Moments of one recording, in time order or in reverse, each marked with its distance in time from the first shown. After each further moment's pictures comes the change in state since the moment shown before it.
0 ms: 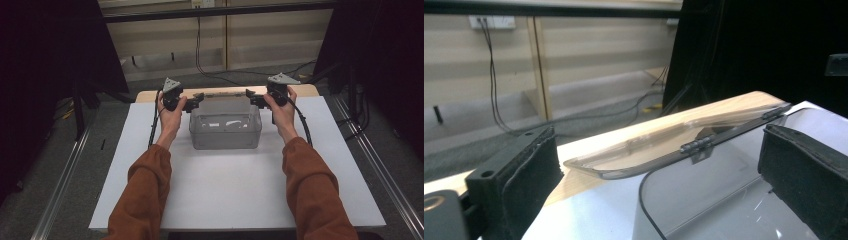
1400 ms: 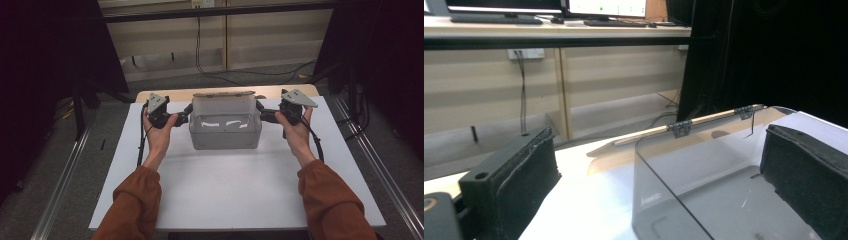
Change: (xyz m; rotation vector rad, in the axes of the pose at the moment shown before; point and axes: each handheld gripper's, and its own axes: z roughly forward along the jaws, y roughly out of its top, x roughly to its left) left arm -0.021 -0.014 -0.075 -0.100 0.076 0.046; right arm 0.019 -0.016 -0.077 -0.118 -0.074 -0.065
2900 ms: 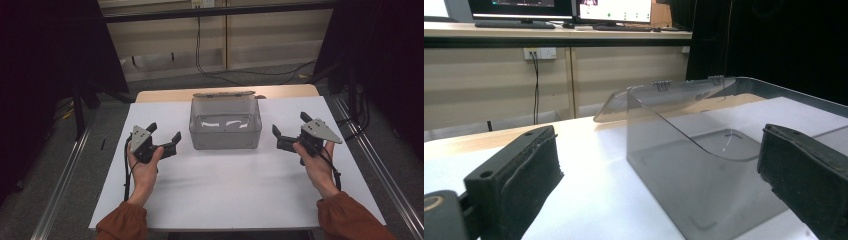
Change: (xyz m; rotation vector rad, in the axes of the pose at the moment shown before) left arm -0.023 -0.043 -0.093 -0.028 0.033 -0.002; right arm 0.009 -0.028 -0.093 -0.035 -0.056 -0.043
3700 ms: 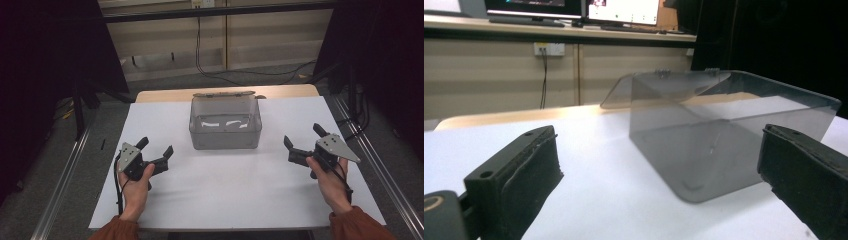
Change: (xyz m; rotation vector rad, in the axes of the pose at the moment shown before) left arm -0.003 -0.019 -0.045 -0.013 0.038 -0.035; right arm -0.006 -0.014 -0.046 -0.028 -0.036 0.022
